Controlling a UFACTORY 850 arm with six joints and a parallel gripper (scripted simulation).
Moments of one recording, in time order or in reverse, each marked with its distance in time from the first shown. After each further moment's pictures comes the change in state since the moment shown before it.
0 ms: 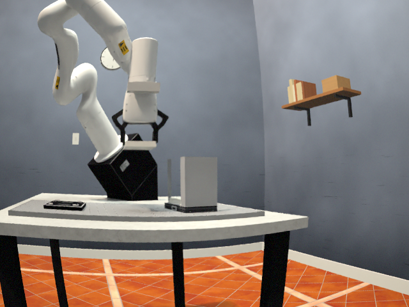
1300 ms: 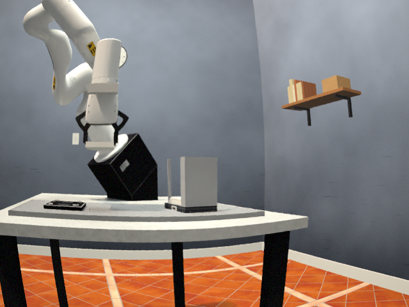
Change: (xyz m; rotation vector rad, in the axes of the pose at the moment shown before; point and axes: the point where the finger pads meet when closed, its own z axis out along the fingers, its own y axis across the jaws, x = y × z) arm 0.001 0.116 0.002 0.000 0.000 0.000
